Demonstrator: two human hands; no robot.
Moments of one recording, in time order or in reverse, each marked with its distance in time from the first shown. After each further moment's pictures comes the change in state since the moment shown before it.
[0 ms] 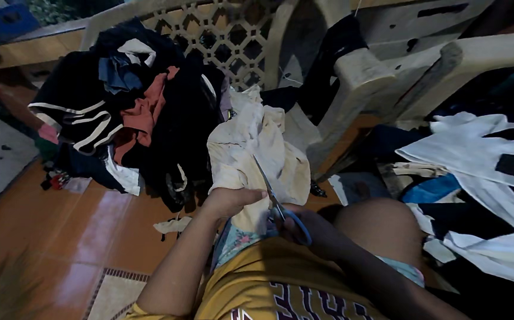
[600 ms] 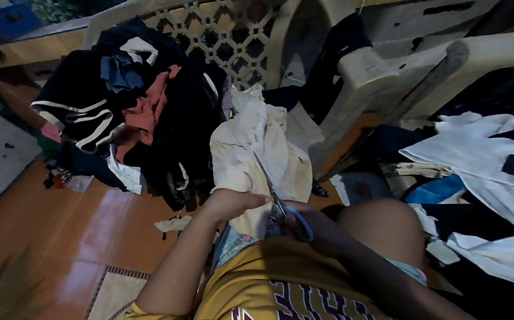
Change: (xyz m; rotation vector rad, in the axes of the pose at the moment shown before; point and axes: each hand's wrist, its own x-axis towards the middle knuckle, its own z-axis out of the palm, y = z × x) left_hand -0.003 0.005 -0.005 0.236 -0.042 -0.085; right_hand 0.003 -0.004 -0.001 0.087 -0.011 0.002
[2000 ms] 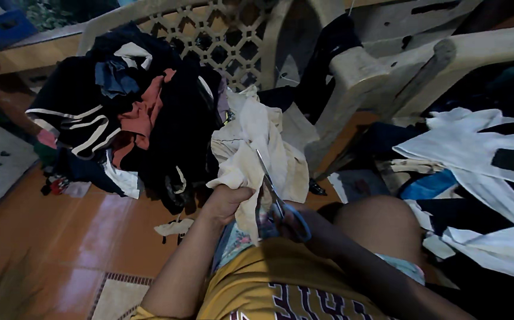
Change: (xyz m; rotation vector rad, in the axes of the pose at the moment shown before) left_hand 0.012 -0.019 0.010 -0.524 -0.020 0.152; right_hand 0.001 0.008 -0.001 0.006 0.021 -0.004
